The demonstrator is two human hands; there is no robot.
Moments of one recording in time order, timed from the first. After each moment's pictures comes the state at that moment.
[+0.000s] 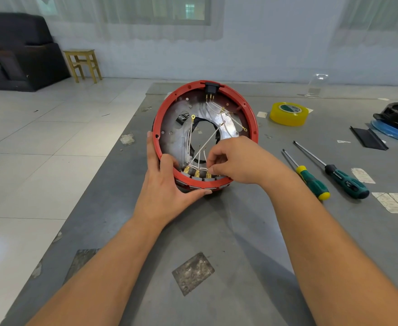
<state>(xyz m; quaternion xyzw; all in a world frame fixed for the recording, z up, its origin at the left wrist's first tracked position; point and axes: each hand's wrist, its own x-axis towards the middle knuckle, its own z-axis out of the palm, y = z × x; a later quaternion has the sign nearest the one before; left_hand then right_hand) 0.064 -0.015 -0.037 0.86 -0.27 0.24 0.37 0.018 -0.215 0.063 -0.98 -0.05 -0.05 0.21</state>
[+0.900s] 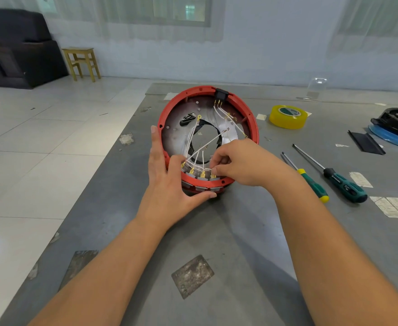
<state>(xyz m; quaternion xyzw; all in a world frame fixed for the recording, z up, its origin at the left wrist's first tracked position) 0.056 -0.021 -0.031 0.83 -0.32 0.24 0.38 0.014 -0.217 0.068 -0.98 -0.03 -0.03 0.20</state>
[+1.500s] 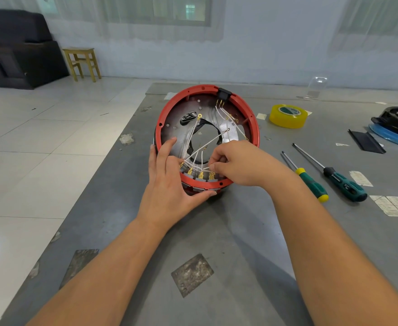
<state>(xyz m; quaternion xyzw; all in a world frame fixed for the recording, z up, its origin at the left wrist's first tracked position) 0.053 -0.024 -0.028 0.83 -0.32 0.26 0.37 0.013 -0.211 0.068 -0.98 -0.02 -0.02 0.20</state>
